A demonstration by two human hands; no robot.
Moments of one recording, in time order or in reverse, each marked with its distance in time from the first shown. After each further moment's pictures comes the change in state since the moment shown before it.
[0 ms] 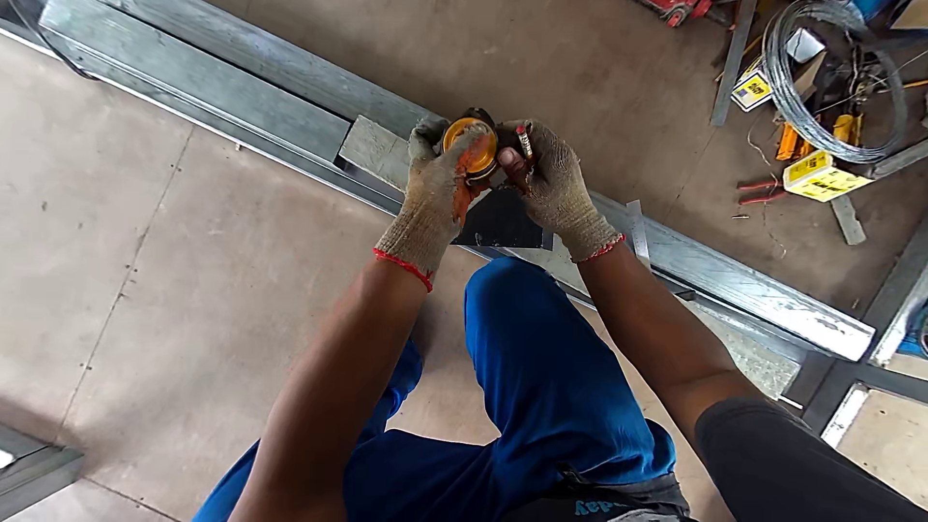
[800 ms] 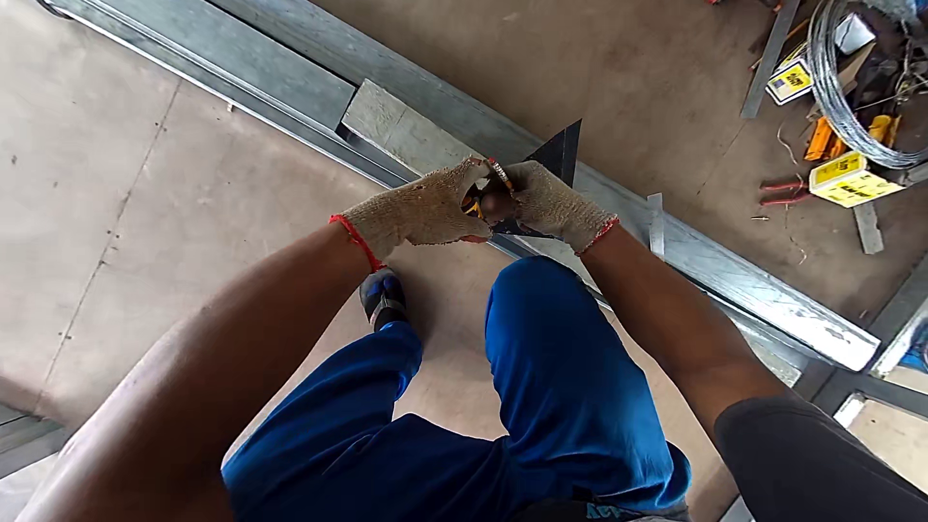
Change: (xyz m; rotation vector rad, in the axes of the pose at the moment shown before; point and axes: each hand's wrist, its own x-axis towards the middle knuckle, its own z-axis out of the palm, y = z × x) left_hand -0.008 0.029 -0.054 1.419 -0.725 -0.088; right_hand -0.012 0.028 0.036 0.382 -0.592 0.369
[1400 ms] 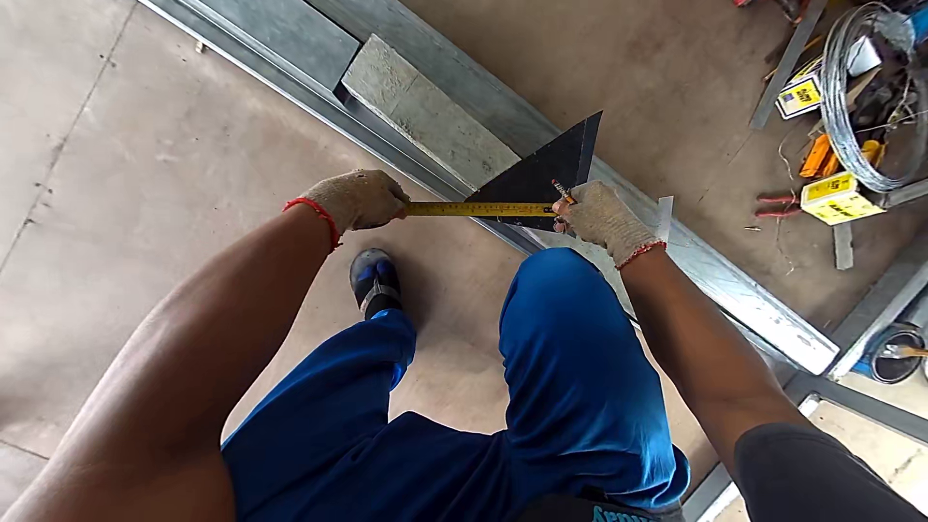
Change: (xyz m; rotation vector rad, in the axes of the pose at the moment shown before) left_hand -0.014 -0.145 -0.003 0.159 -0.085 -0.480; right_hand -0.036 0.043 -0.025 -0.506 0.267 0.737
